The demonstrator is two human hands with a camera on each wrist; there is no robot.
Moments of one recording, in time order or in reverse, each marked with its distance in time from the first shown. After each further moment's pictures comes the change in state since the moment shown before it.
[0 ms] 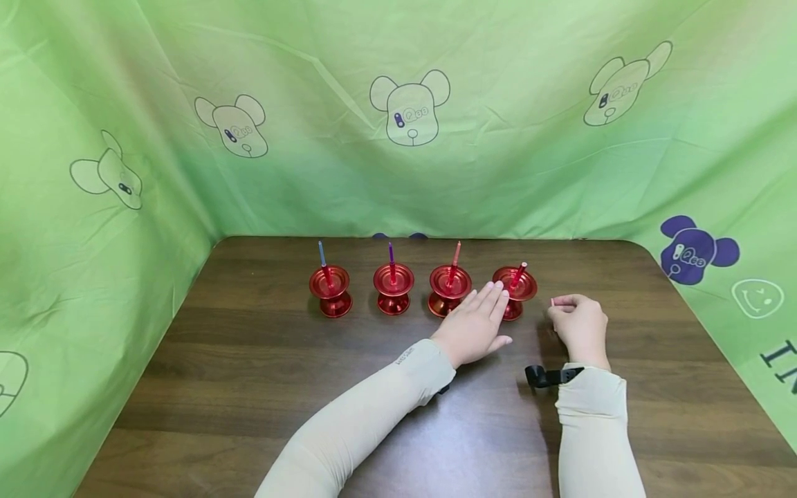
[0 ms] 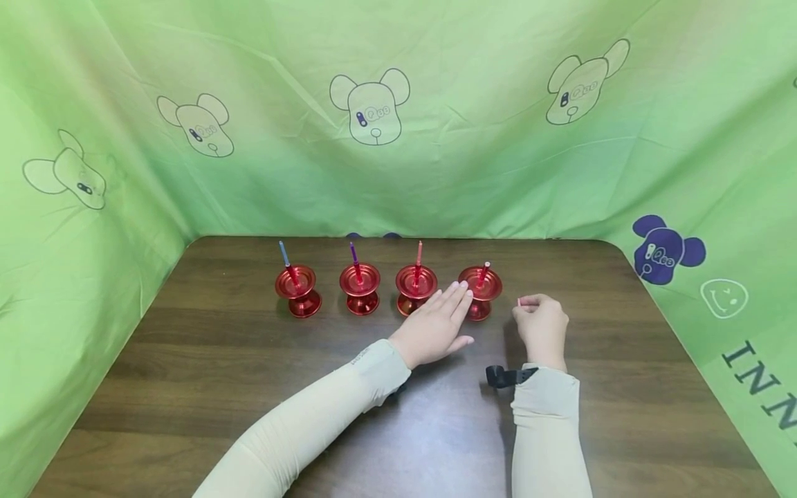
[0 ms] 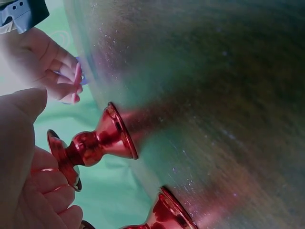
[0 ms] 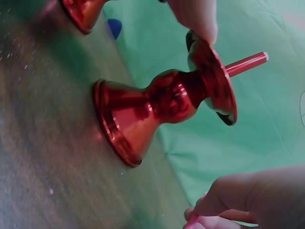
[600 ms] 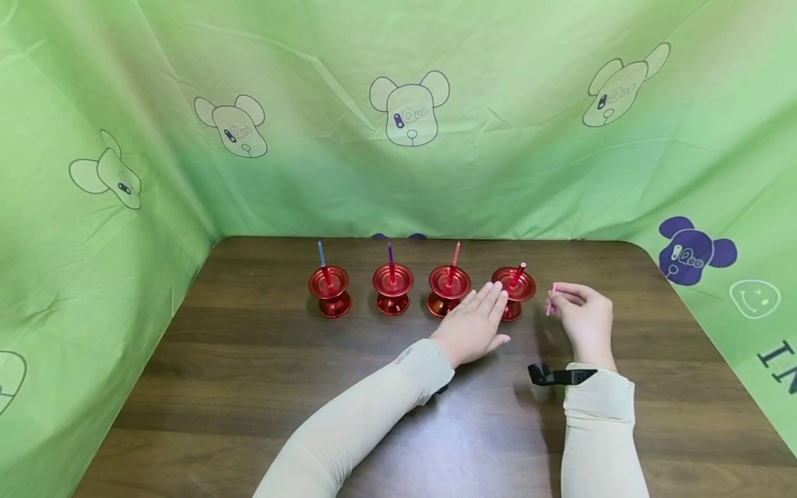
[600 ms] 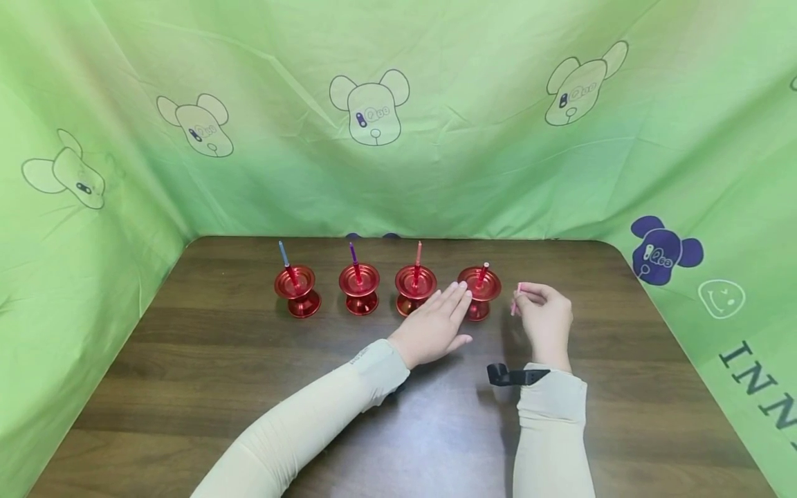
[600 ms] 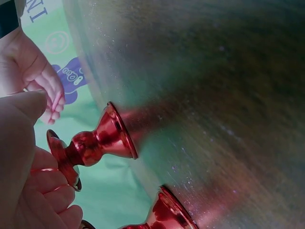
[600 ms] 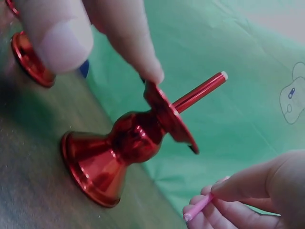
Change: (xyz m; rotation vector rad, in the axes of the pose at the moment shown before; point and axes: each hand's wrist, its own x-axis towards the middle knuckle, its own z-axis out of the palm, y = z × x) left_hand -0.002 0.000 -0.005 0.011 -0.012 0.000; right_hand -0.001 -0.014 -0.010 0.602 0.008 0.077
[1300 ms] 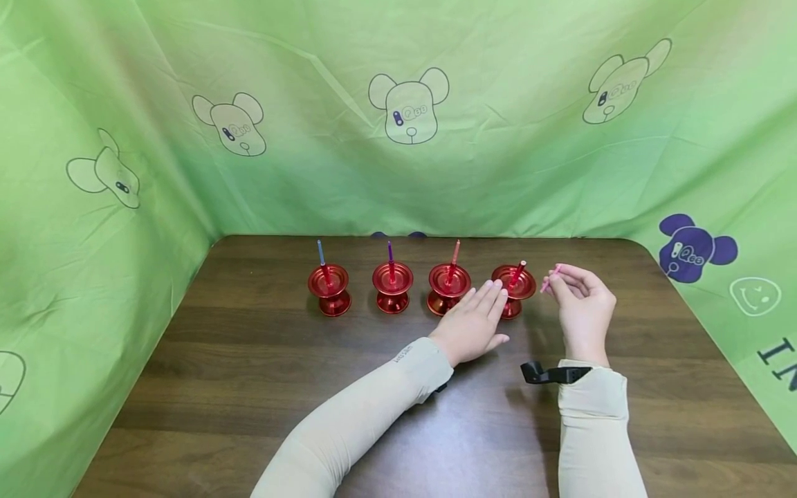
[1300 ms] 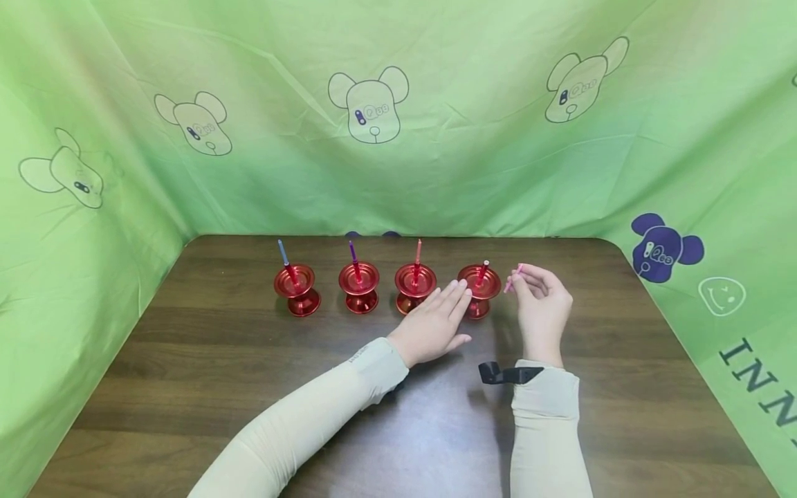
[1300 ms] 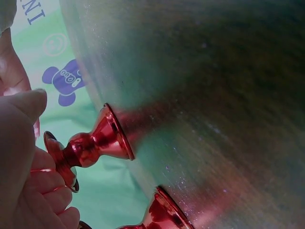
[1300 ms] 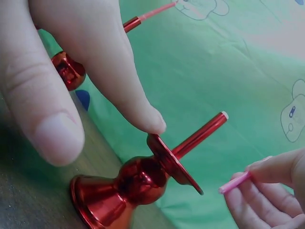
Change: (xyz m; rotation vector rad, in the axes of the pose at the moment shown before) left_hand 0.000 -0.001 0.003 0.006 -0.004 0.009; right_hand -0.007 -0.014 0.021 0.571 0.132 -0.123
